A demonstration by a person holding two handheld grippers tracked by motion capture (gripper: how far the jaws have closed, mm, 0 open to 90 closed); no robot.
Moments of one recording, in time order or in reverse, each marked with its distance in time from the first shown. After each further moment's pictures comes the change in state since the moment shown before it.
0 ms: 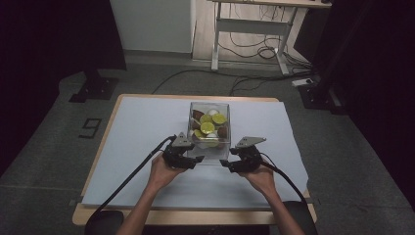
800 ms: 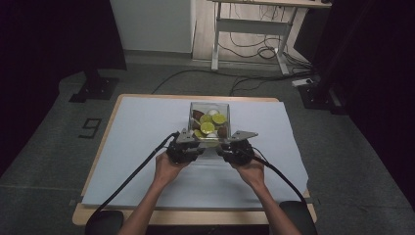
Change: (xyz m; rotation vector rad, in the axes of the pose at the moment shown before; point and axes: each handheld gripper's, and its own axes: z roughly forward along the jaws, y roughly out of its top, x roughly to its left) left arm 0.004 0.007 0.015 -0.034 0.039 -0.014; right arm 0.001 0.019 0.021 -0.033 -0.075 0.018
